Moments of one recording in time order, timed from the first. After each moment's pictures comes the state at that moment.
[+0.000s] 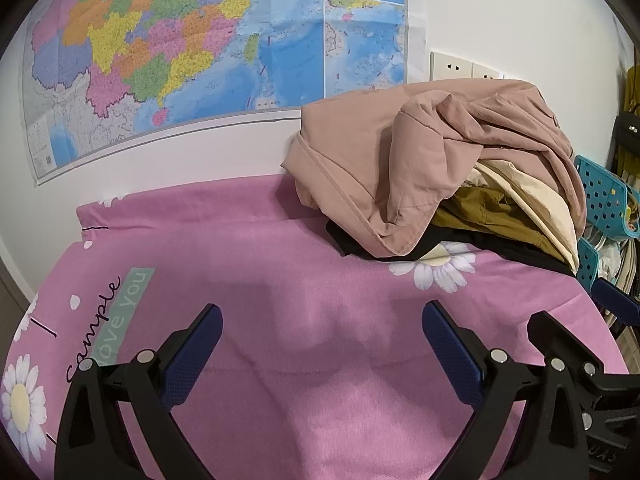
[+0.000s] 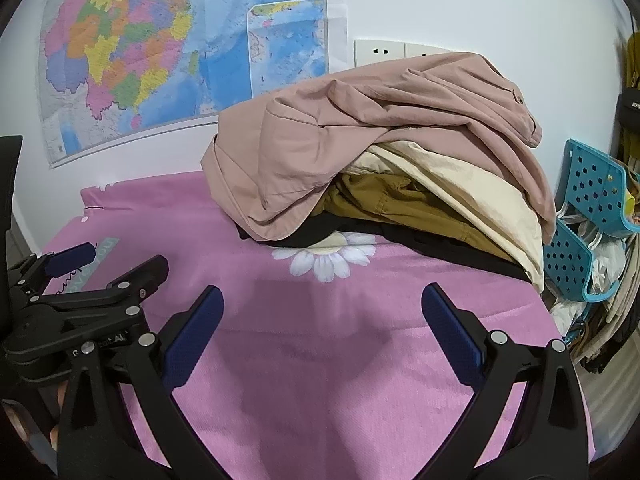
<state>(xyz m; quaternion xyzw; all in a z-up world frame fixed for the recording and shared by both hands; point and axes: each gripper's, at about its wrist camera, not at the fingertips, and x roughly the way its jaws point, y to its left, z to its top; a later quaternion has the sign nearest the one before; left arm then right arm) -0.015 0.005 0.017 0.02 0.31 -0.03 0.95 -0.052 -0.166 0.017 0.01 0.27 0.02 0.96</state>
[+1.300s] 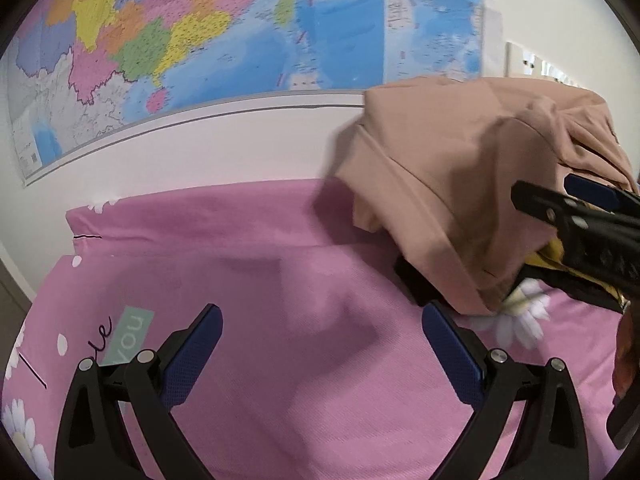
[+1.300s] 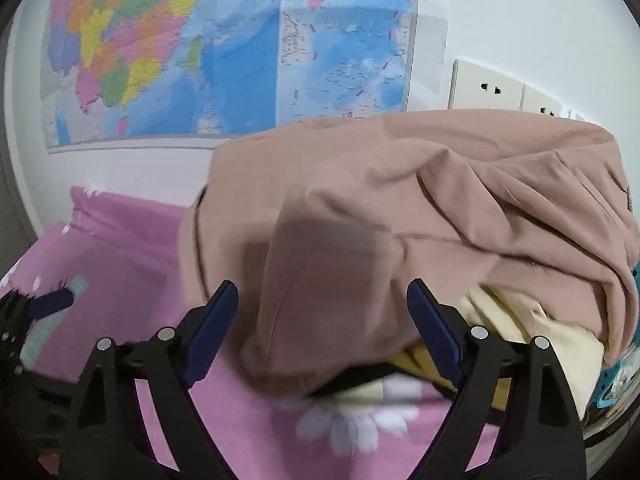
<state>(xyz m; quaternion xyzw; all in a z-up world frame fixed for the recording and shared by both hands) 0.096 0.057 0.003 0.02 0.33 0.00 0.94 0.130 -0.118 0.040 -0.06 0.27 0.08 0.96</state>
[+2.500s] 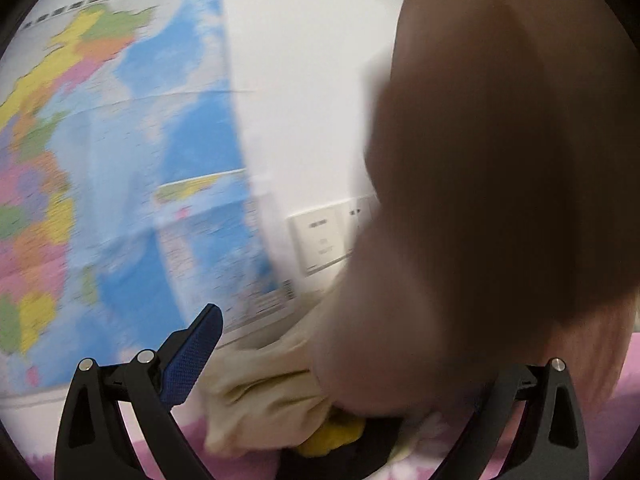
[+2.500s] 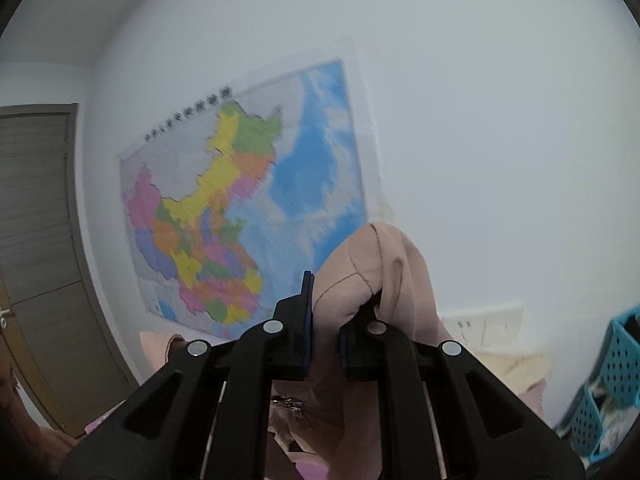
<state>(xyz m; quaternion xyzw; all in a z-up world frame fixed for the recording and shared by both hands) 0.079 -0.039 0.081 0.14 0.01 -0.31 0.94 -0.030 -0.260 0.331 0.06 0.07 0.20 0.98</state>
